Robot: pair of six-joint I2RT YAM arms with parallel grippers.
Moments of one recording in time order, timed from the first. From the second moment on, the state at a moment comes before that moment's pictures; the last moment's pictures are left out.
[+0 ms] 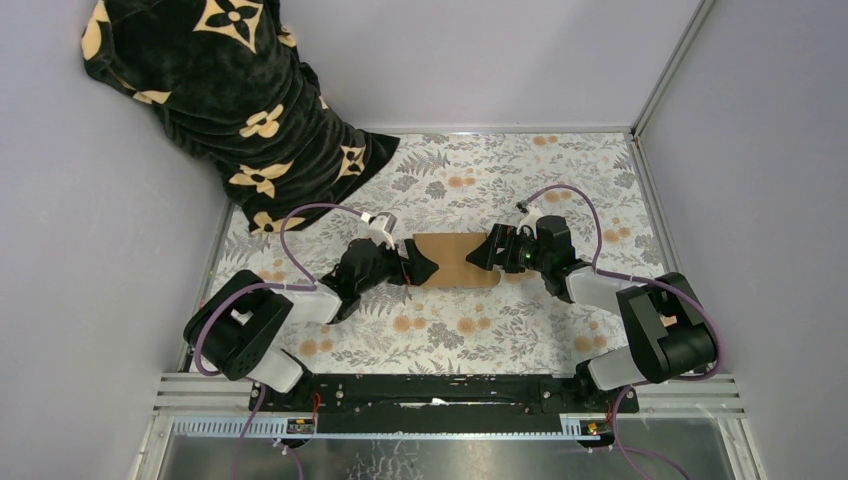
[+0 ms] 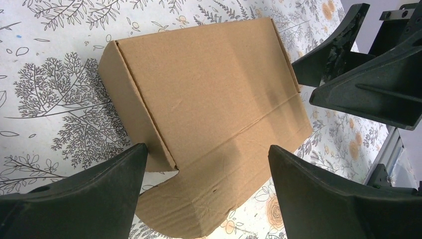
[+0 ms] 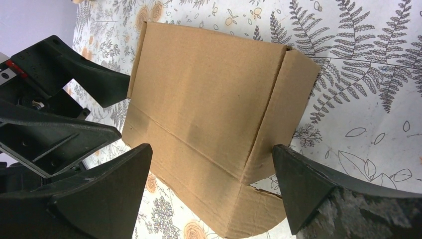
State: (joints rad) left arm -0.60 1.50 0.42 0.73 0.19 -0.62; right arm 0.33 1.46 0.50 0.42 -0.50 0.57
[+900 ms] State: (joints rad) left arm -0.59 1.30 0.41 0.62 0.20 -0.62; right arm 0.33 1.30 0.50 0.33 -0.53 0.58
